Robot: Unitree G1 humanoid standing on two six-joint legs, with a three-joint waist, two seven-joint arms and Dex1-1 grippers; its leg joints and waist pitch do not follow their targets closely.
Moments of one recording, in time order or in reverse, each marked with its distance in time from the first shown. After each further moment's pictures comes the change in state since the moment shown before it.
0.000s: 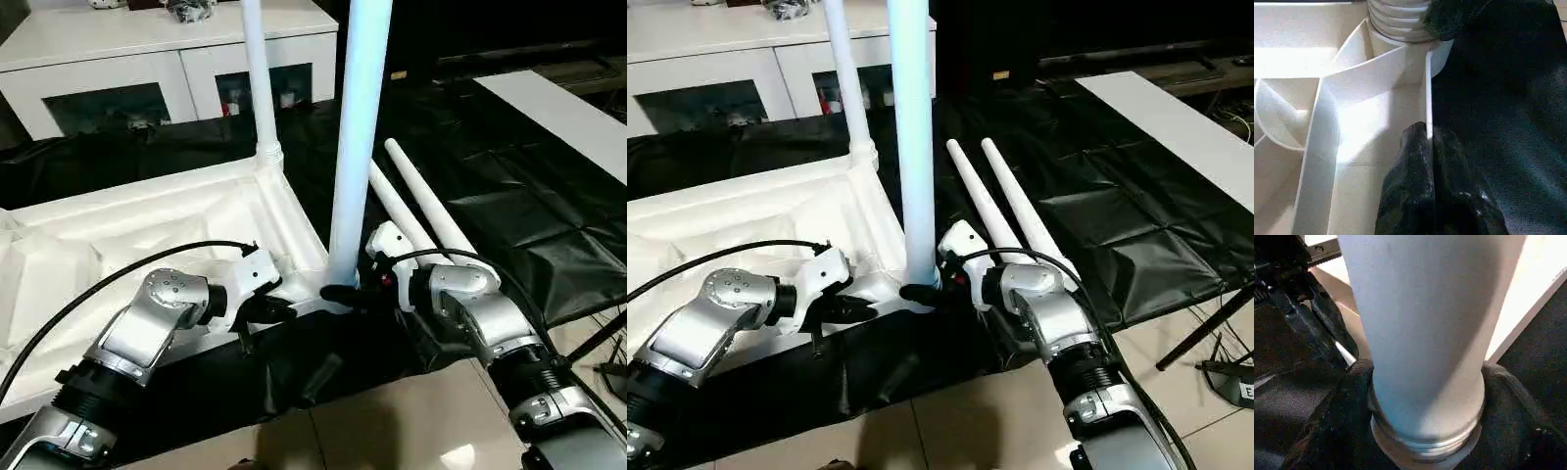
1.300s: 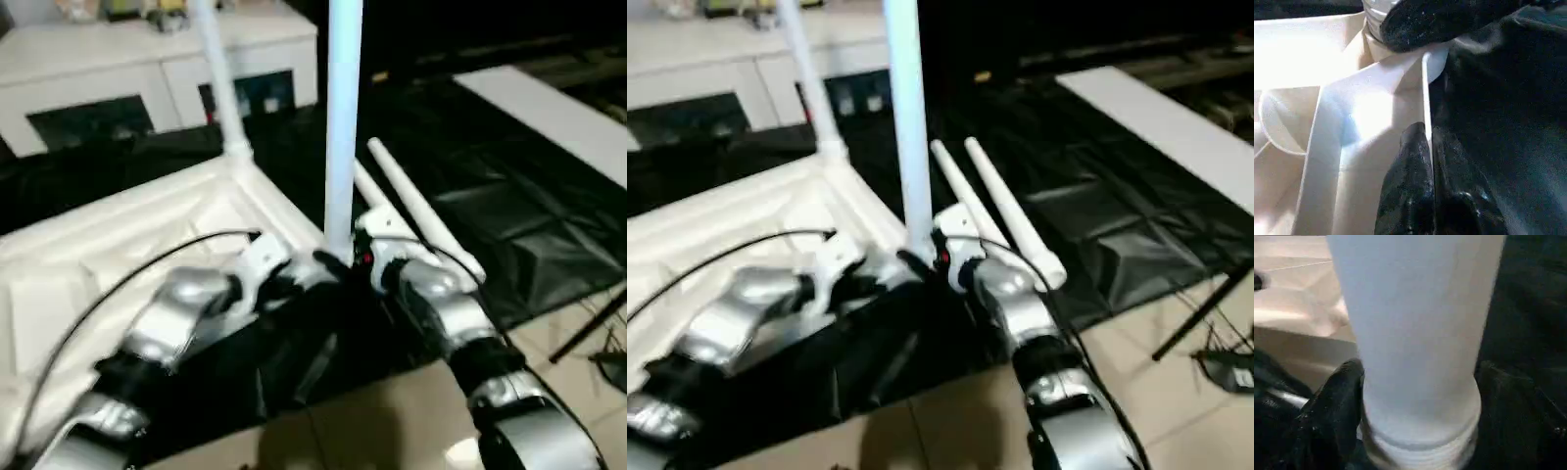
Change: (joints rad) left arm -0.026 -0.075 0.039 0.115 -0.001 -0.066 0.106; right arm -0.067 0.127 -0.068 0.189 -0.050 -0.132 -0.260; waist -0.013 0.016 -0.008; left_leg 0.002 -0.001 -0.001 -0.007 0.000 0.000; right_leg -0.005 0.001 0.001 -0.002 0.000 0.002
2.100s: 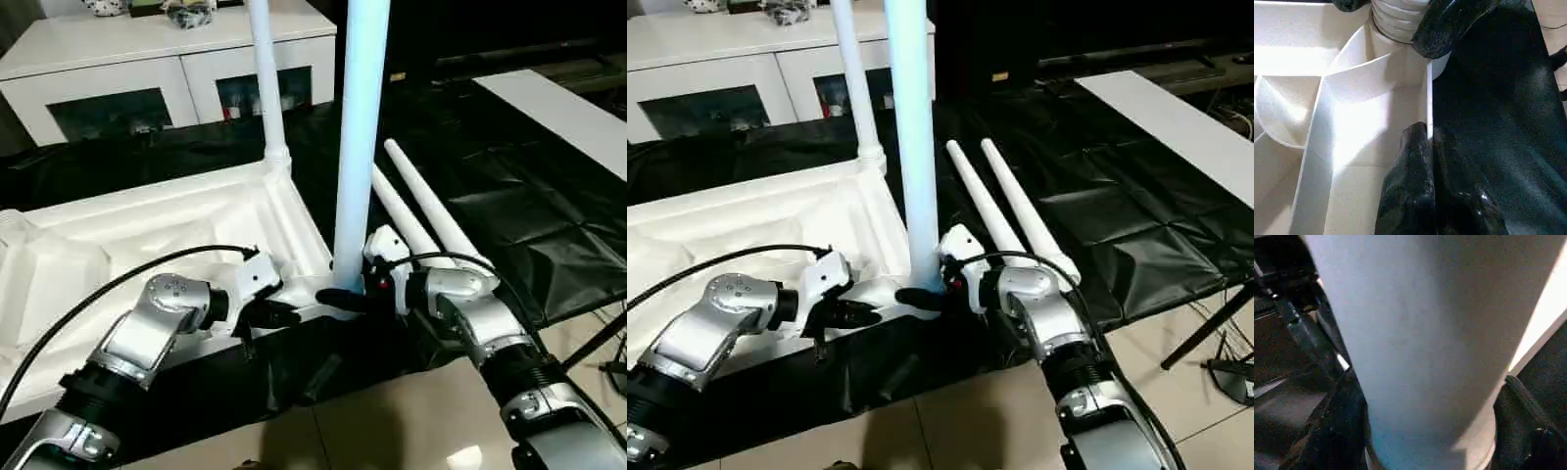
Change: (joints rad) left arm 0.037 0.053 -0.028 -0.079 -0.018 0.031 -0.122; right arm 0.043 -0.085 0.050 -0.074 0.036 0.029 0.279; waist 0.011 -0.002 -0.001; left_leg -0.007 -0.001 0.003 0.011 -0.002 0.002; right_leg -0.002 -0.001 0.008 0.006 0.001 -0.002
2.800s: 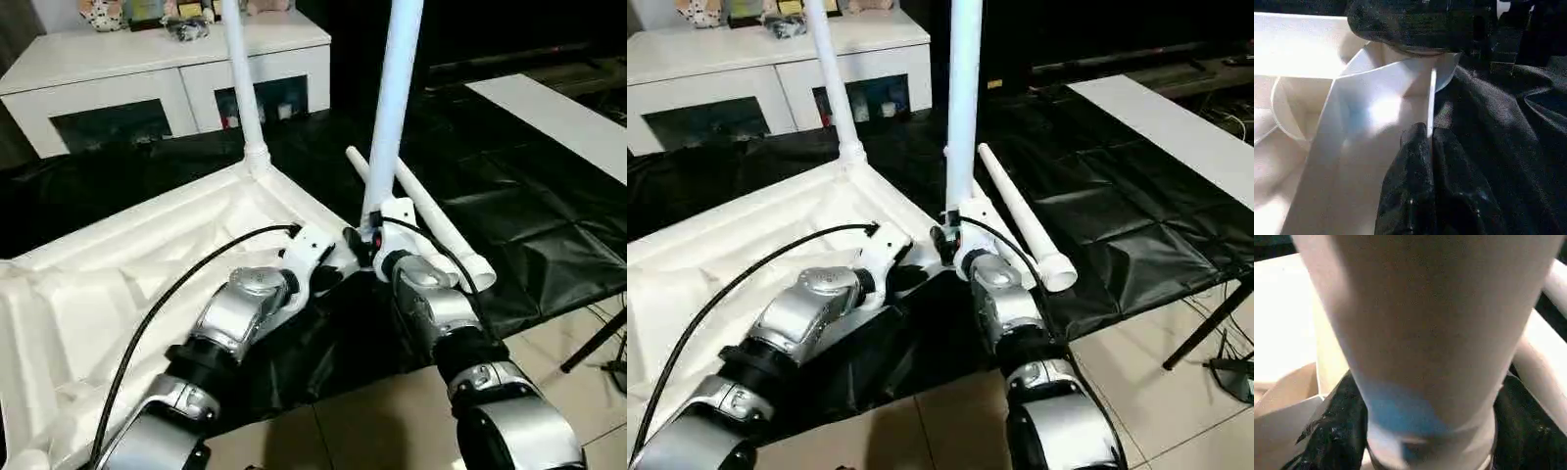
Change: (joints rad) left arm -0.177 -0.373 0.070 0.295 0.047 0.063 0.492; right arm -0.128 0.226 -0.228 0.232 -0.033 0.020 -0.850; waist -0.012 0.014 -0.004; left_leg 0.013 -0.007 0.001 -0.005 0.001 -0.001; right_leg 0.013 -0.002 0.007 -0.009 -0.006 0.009
